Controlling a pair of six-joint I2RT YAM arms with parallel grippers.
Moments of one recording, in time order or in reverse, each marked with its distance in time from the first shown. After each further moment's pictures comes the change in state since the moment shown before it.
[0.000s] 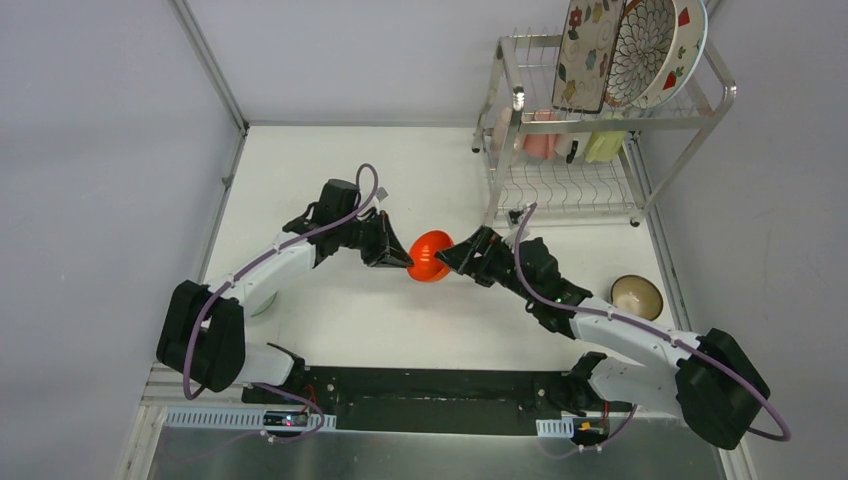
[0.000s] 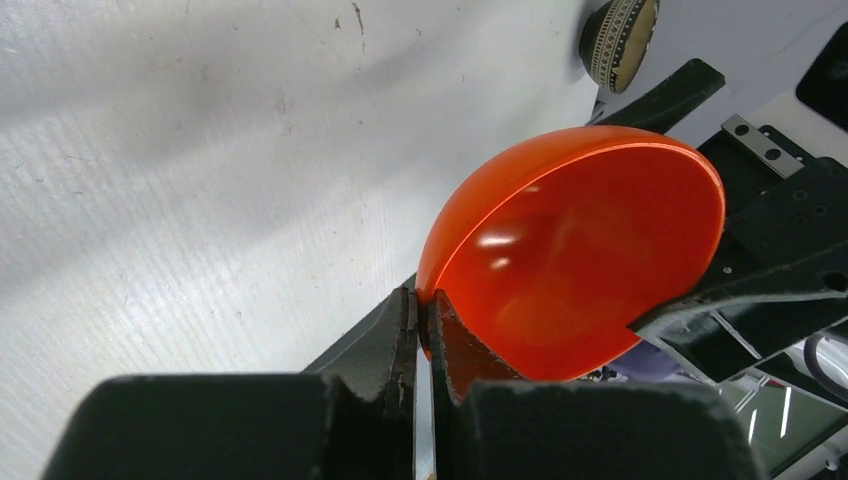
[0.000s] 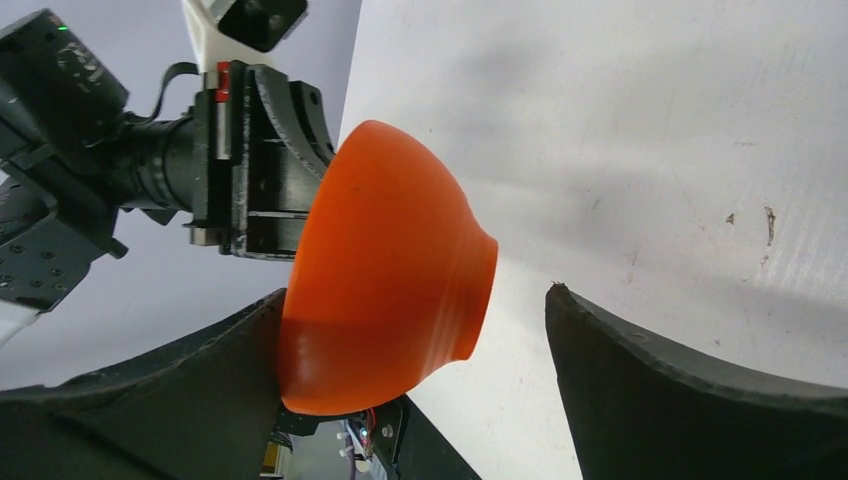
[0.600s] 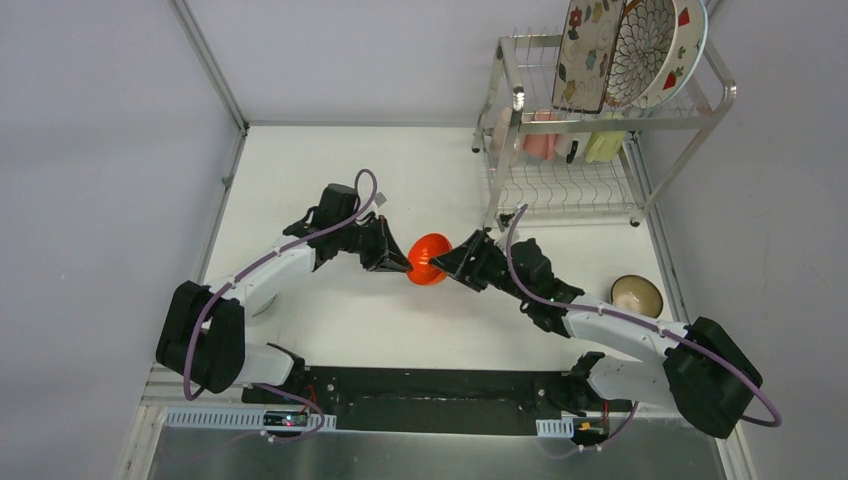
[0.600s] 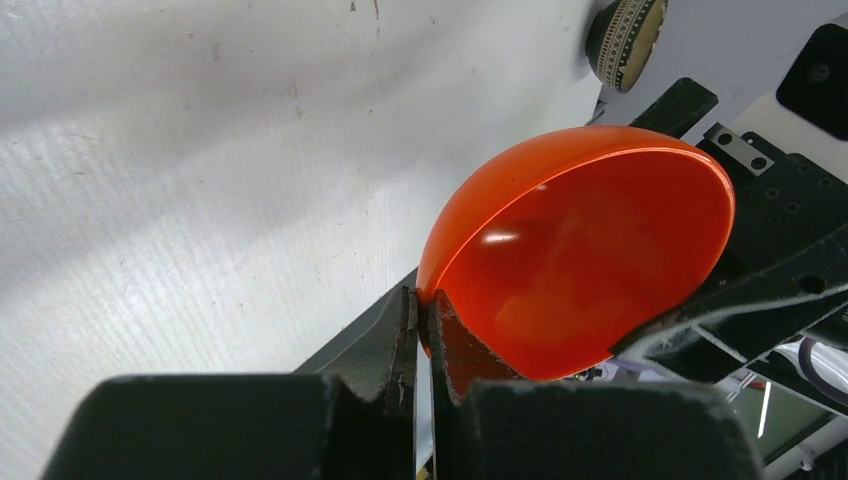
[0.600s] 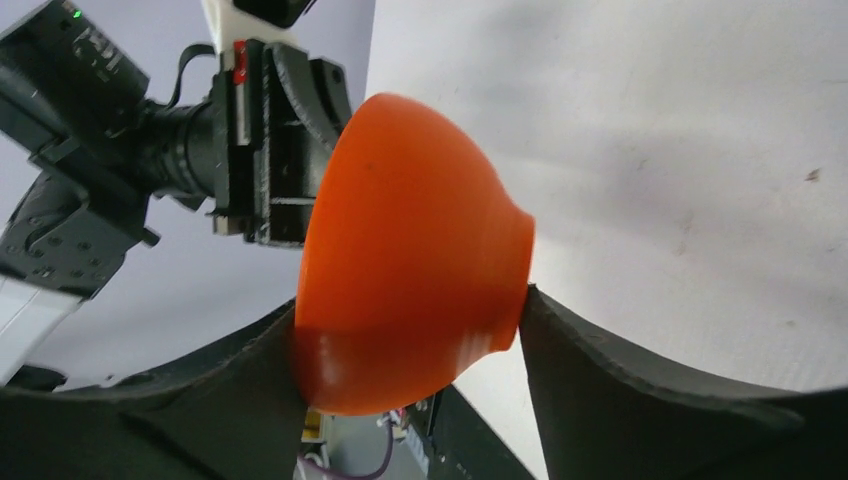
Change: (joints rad) left arm 0.004 -0.016 -0.041 0.013 -0.003 -0.020; right arm 0.014 0.082 -0.006 0.061 -0.060 0.089
